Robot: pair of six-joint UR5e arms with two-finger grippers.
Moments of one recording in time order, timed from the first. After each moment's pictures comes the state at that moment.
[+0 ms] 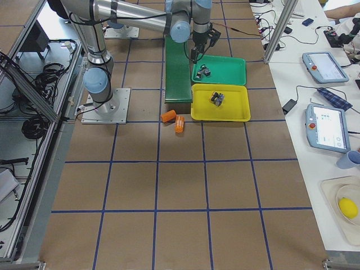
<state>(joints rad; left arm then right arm) -1.51 -1.56 -1.58 -1.59 1.55 0.06 1.61 -1.53 1.73 -1.74 -1.57 0.47</state>
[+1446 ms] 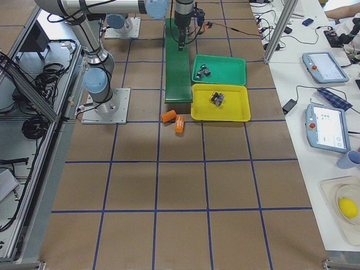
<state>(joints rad) -1.51 -1.56 -1.58 -1.59 1.55 0.06 1.57 -1.67 1.67 -1.50 -1.57 -0.02</state>
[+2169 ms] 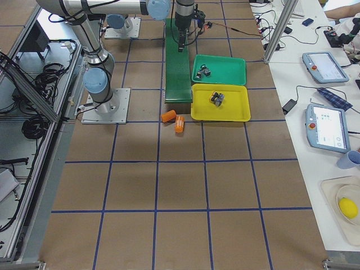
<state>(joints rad) -1.51 -1.56 -1.58 -1.59 1.55 0.06 1.57 -1.66 1.67 -1.49 -1.57 -0.02</state>
